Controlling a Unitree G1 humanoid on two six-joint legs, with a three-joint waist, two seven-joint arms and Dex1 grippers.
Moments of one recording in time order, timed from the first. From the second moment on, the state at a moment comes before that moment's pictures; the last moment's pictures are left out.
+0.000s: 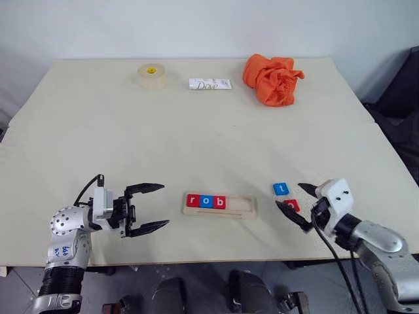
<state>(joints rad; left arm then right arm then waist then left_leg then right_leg) -0.18 0.53 0.18 0.21 -0.56 -0.24 -1.42 0.12 -0.69 -0.20 -0.39 0.35 0.37 0.72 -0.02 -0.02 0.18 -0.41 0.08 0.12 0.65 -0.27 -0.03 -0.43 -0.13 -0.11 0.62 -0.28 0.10</state>
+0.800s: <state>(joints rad) 0.02 0.55 0.22 0.04 -0.56 -0.22 -1.36 -0.38 -0.95 0.11 0.09 0.19 0.15 1.34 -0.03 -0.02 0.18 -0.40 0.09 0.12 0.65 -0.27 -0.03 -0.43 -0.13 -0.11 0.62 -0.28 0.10</state>
